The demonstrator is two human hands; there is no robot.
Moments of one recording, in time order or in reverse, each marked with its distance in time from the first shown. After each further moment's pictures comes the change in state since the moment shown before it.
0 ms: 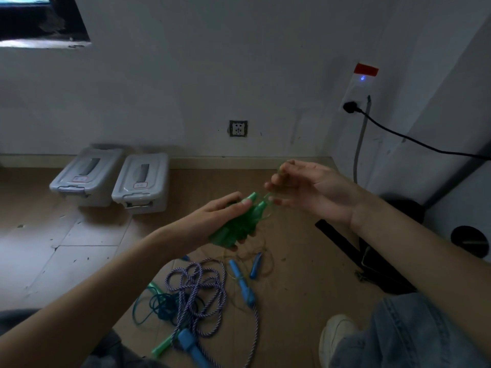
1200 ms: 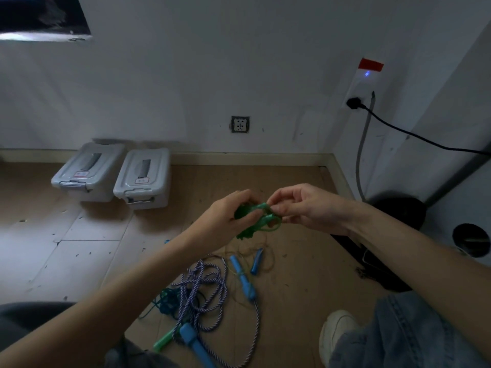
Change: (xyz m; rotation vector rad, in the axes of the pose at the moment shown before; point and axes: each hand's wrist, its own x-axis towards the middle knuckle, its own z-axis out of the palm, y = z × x) left_hand 0.013 -0.011 0.014 0.597 0.233 0.321; right_hand -0.001 0.024 0.000 -0.449 -0.036 0.186
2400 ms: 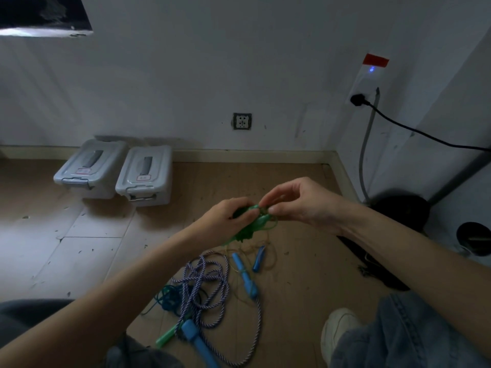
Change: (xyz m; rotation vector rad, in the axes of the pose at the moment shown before) left_hand 0.003 -0.019 0.001 -0.101 -0.086 -0.141; right_hand 0.000 -0.006 0.017 -0.102 0.135 -0.084
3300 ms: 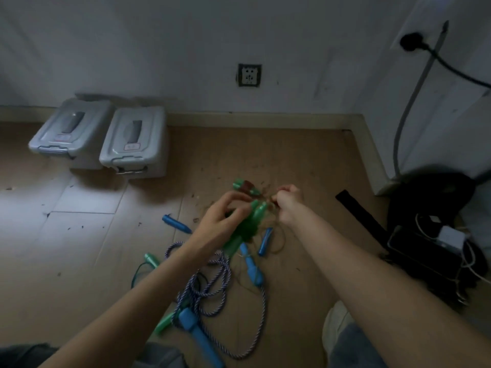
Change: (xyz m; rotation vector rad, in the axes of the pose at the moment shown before) left_hand 0.034 -0.092 0.031 -0.461 0.219 -0.300; right_hand 0.157 0.148 0.014 0.501 0.797 0.515
